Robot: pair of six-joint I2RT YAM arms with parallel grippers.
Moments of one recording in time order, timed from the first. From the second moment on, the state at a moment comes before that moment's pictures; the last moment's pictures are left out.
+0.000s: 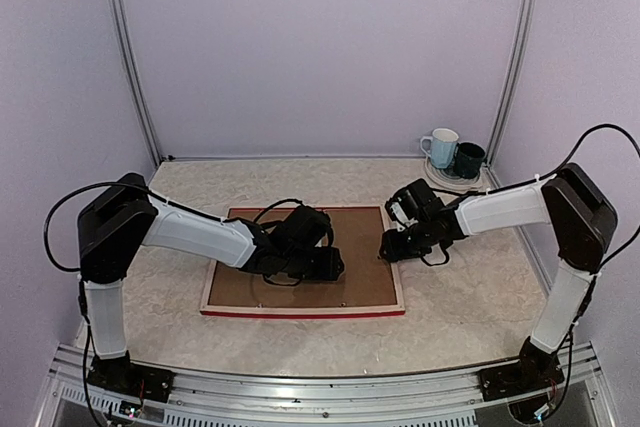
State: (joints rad) left arm -0.99 2.00 1.20 -0.02 -0.09 -0.72; right arm 0.63 1.79 1.00 -0.20 -0.01 0.37
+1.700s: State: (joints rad) left arm -1.00 2.03 1.20 0.05 -0.13 -0.76; right arm 0.68 1.87 1.14 -0.36 0.09 0.33
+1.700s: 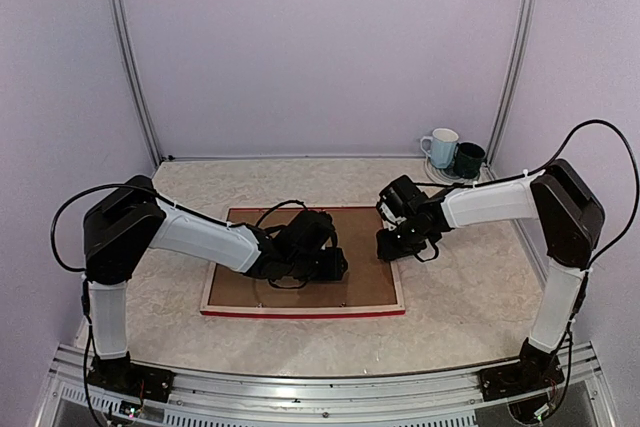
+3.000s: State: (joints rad) left arm -1.01 2.04 1.20 0.05 -0.16 -0.78; right arm 0.71 1.83 1.14 -0.48 0.15 0.30
